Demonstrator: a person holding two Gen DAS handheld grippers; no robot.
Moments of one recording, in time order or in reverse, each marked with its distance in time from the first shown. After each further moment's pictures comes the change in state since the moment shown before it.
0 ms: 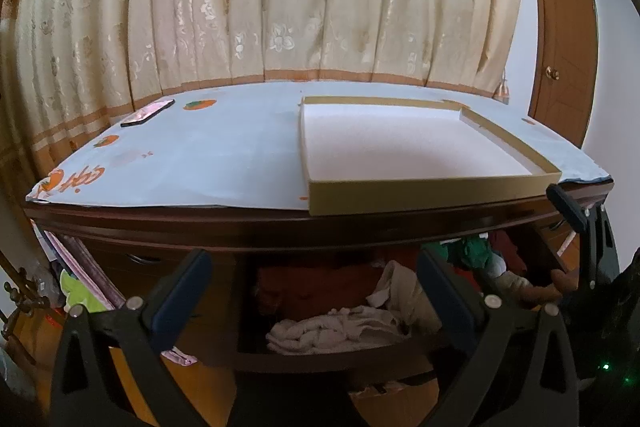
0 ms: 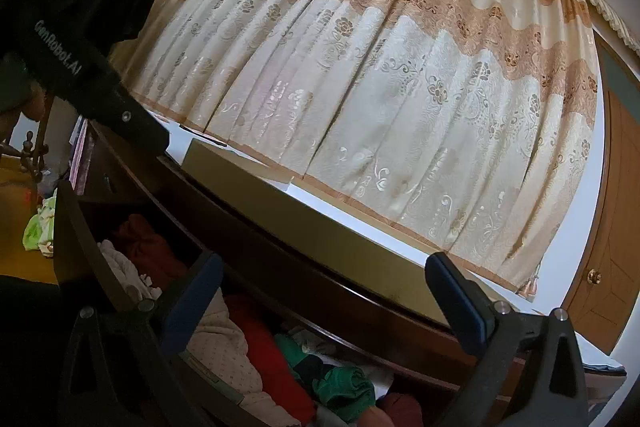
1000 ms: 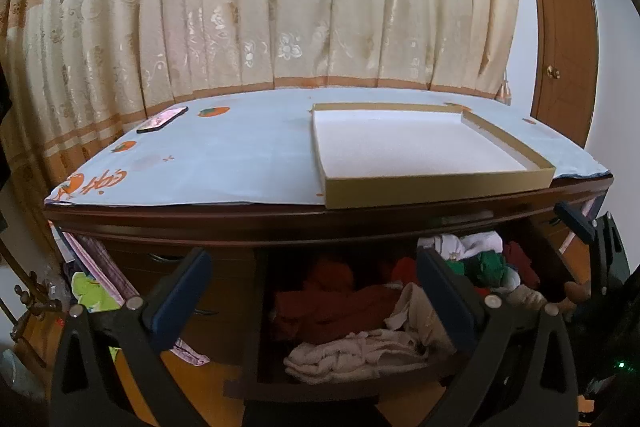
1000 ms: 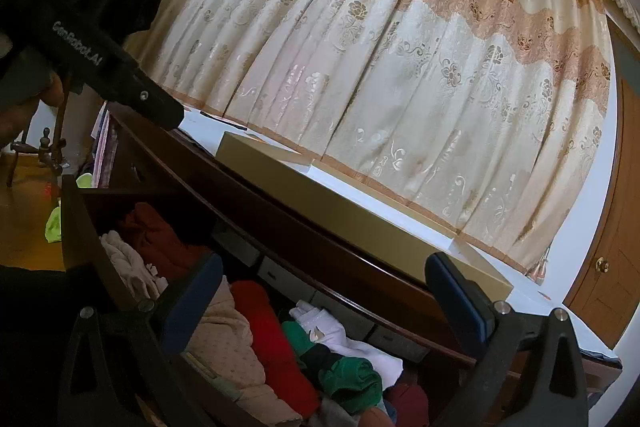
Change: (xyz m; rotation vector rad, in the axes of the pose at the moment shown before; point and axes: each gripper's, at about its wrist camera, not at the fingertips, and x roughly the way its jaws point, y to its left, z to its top) left arm -0.025 0.012 -0.004 0.017 -0.020 0.024; right arm -0.030 0.000 0.009 0.012 0.089 0.077
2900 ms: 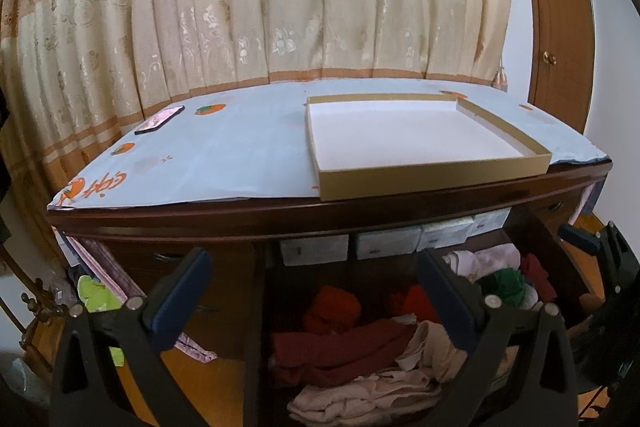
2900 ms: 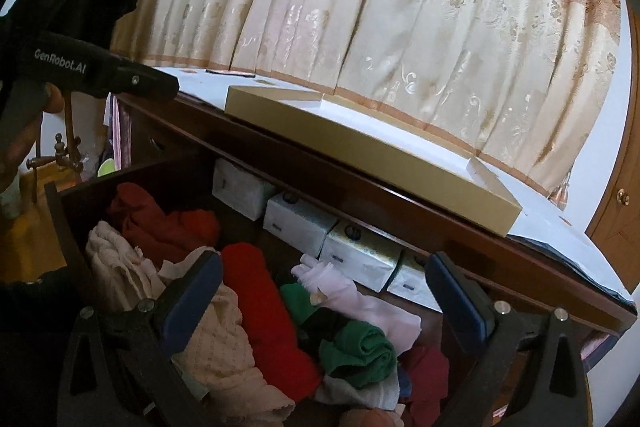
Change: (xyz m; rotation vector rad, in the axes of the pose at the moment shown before) left arm -0.004 -0.002 -0.002 0.041 0.035 0.003; right arm -0.005 -0.024 0.001 0.142 0.282 0.115
